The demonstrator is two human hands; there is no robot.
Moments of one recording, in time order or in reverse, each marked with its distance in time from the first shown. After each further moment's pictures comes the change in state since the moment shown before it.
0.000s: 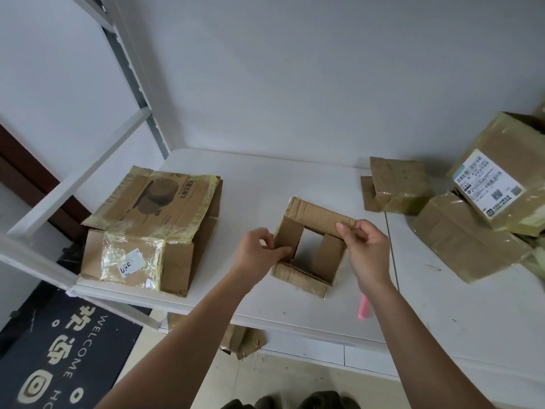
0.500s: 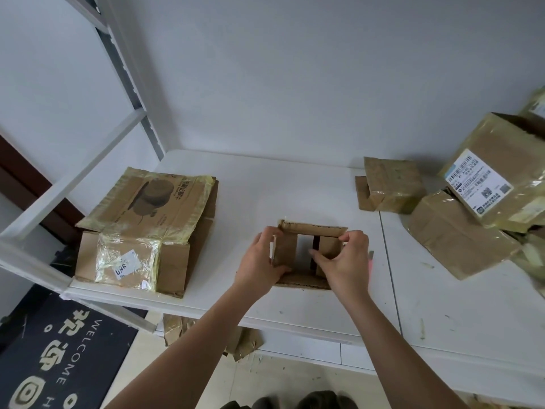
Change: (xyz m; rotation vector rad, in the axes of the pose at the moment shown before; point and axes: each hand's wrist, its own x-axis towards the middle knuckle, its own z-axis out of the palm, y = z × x) left_hand -0.002 -0.020 0.017 0.329 -0.060 0.199; right_hand -0.028 0.004 0.017 -0.453 0.048 -0.108
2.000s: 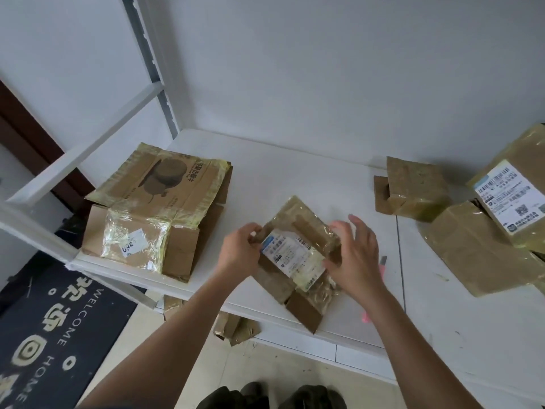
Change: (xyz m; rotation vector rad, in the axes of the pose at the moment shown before) left_hand 0.013 -0.038 -0.025 -0.102 0.143 -0.264; right_hand 0.020 0.015 0.002 -0.388 -0.330 -0.379
